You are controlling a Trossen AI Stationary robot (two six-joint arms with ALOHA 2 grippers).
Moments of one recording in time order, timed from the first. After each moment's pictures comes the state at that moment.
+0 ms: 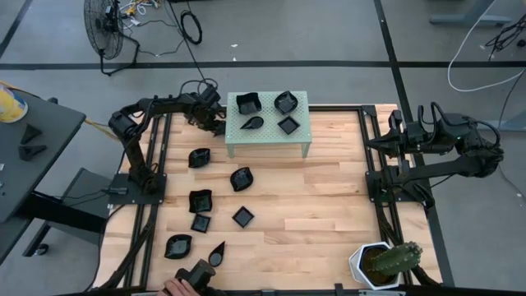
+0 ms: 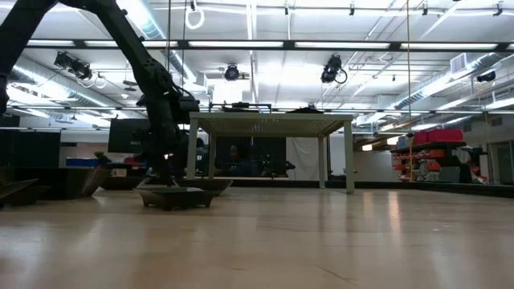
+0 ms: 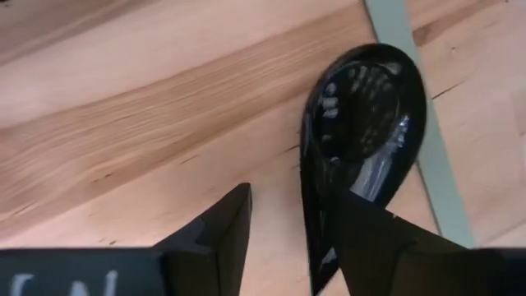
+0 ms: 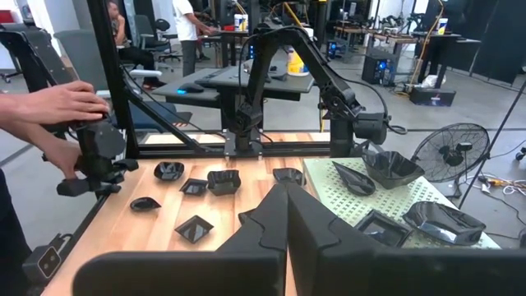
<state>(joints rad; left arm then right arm) 0.88 1.84 1.05 -0.52 0.12 -0.28 0.05 0.40 0.99 -0.73 0.09 -0.01</state>
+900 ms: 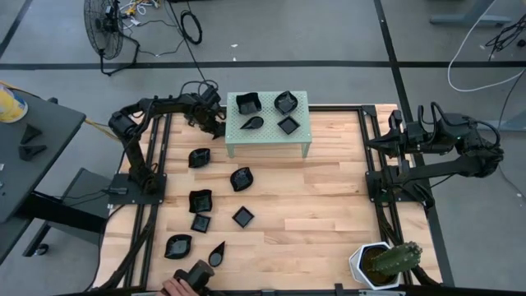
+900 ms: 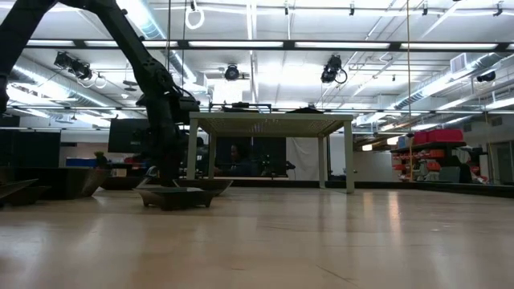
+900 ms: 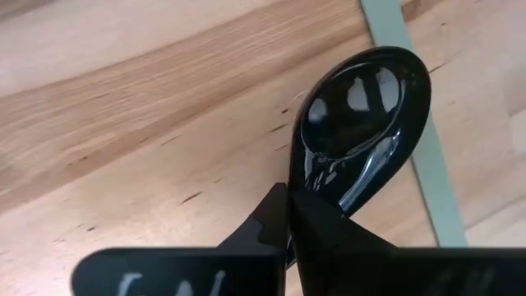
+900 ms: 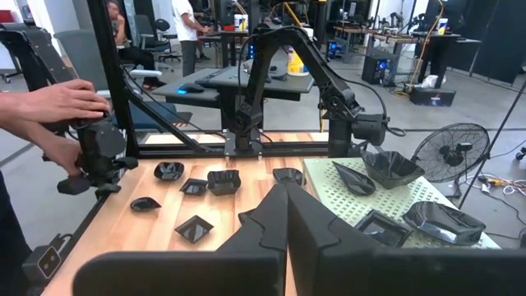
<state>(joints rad) 0.88 1.84 1.05 -0.55 0.15 -0.28 0.05 0.40 0.99 -0.73 0.09 -0.01</state>
